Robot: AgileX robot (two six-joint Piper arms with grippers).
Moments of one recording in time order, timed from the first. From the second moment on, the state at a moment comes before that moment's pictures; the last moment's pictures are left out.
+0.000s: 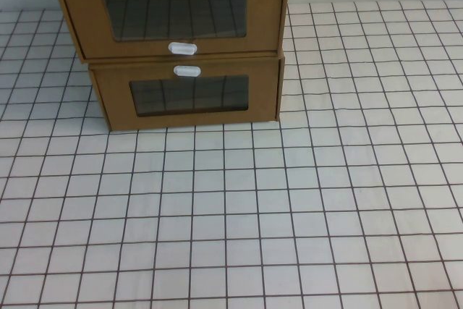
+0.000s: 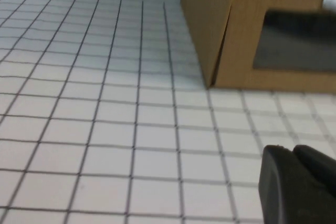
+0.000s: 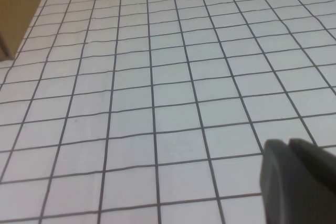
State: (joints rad) right arm 0.01 -0.01 0.02 0.07 0.36 0.09; left arm -0.10 -0.01 0.03 -0.01 0.28 -0.06
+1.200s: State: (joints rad) right arm 0.01 -0.01 0.02 0.07 0.36 0.09; left arm -0.10 0.93 -1.04 -0.42 0.73 0.36
